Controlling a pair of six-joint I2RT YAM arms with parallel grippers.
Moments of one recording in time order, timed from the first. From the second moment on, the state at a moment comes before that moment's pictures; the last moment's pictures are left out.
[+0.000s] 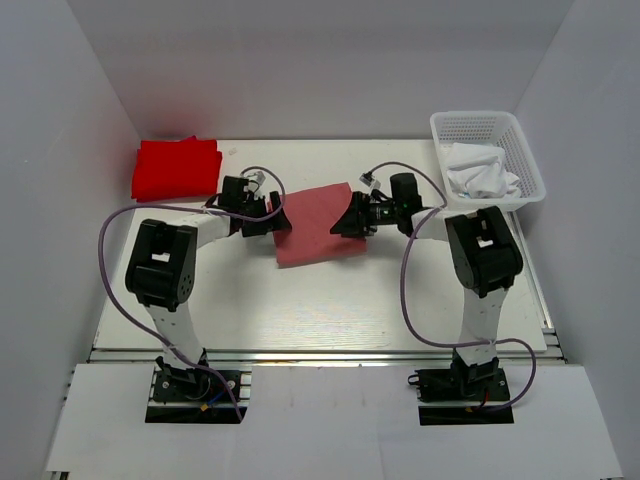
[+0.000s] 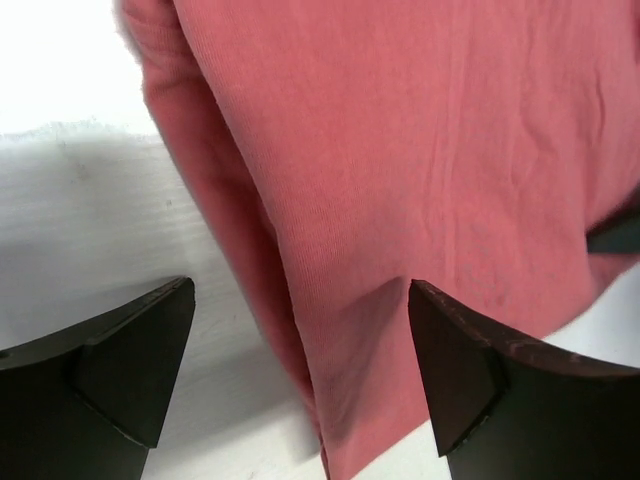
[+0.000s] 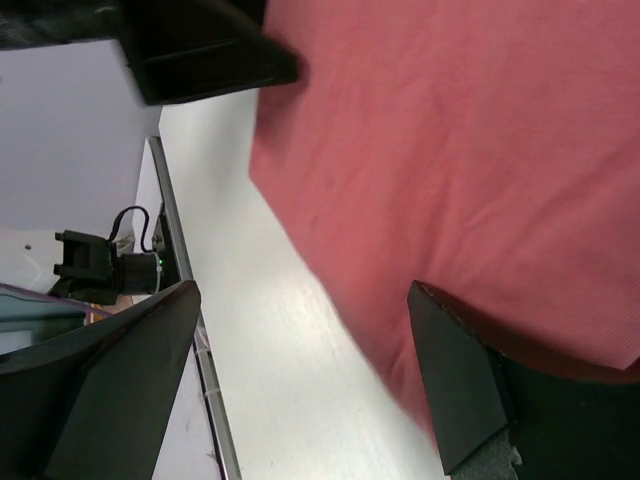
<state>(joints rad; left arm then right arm) -0.23 1.87 1.10 -0.07 0.34 -0.37 0.34 2.02 1.13 0.27 -0.99 0.51</state>
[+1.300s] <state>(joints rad) -0.26 2.07 1.88 -0.54 -0.11 0.26 0.31 1.24 0.81 0.08 -0.38 0.34</state>
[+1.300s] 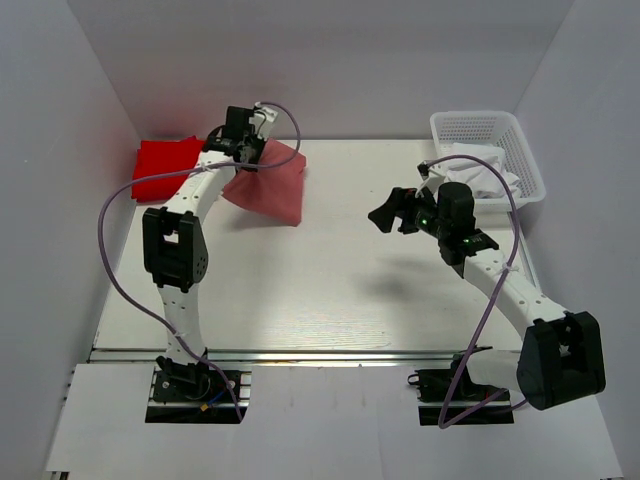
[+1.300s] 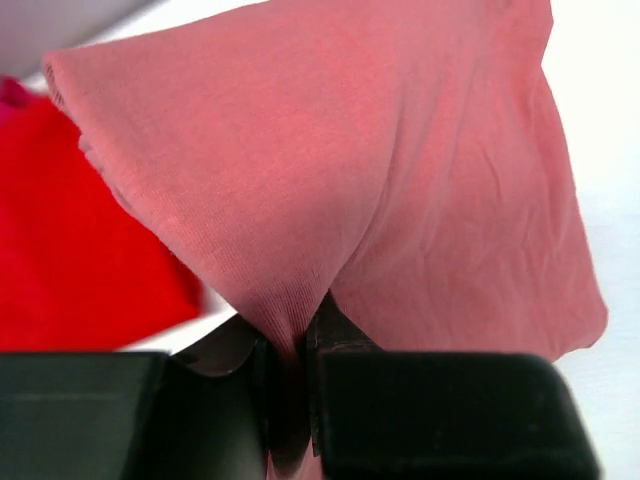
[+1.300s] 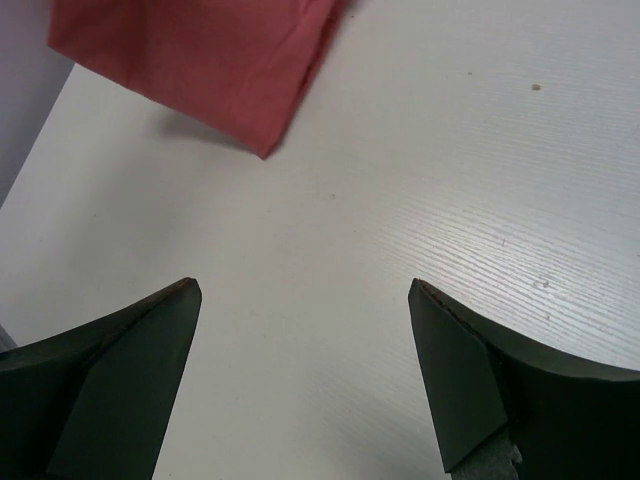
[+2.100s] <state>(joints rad) 0.02 2.07 2.18 -0.63 0.00 0.50 0.31 1.32 0.88 0.03 -0.42 0.33</state>
